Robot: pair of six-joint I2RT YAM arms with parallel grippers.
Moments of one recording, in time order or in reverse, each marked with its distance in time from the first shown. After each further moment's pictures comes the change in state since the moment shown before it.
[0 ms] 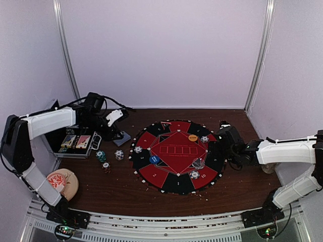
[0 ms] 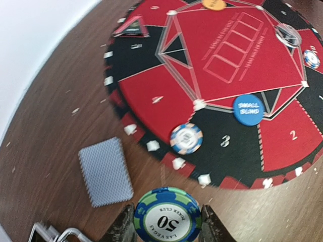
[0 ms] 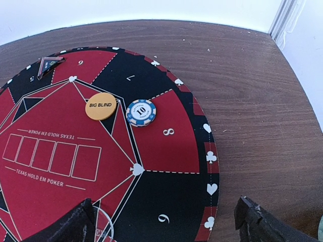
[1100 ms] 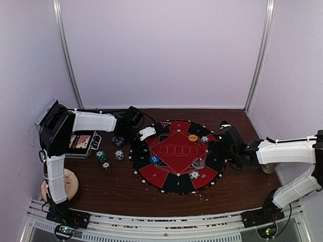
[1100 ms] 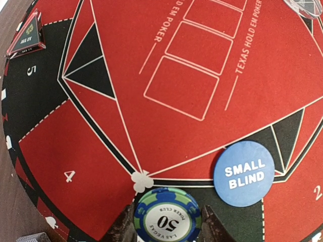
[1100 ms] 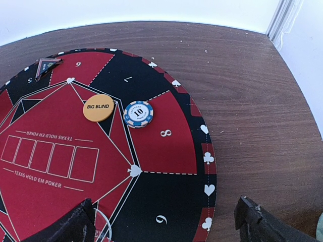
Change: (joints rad) left arm -0.259 0.464 0.249 0.066 -0.096 -0.044; right arm 0.000 0.000 0.000 0.000 0.013 -0.001
